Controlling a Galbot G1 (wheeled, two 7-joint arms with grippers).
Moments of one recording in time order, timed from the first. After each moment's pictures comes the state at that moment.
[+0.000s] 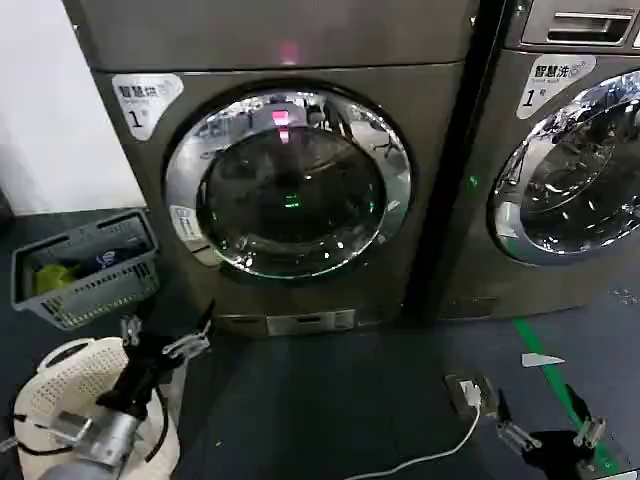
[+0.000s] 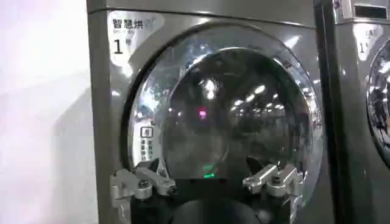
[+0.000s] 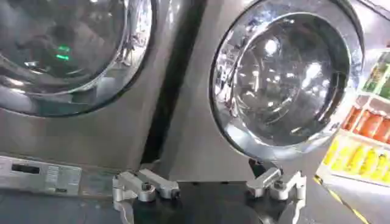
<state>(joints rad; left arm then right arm) 1.55 -1.35 -0.76 -2.27 -0.29 0.07 0.29 -1.96 1.61 0.91 2.43 0.12 -0.05 -0.22</state>
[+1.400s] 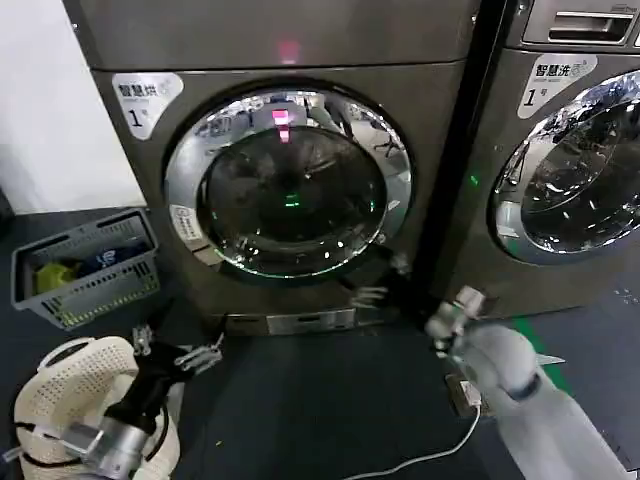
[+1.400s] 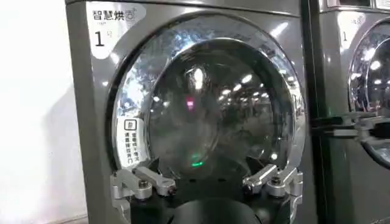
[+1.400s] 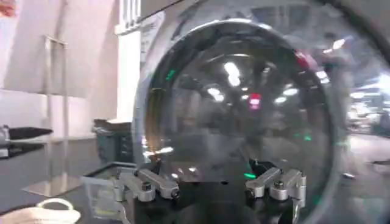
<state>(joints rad) 1.60 -1.37 -0.73 -2.33 -0.21 0.14 0.30 -0.67 1.05 0.04 1.76 0.59 -0.18 -0.40</state>
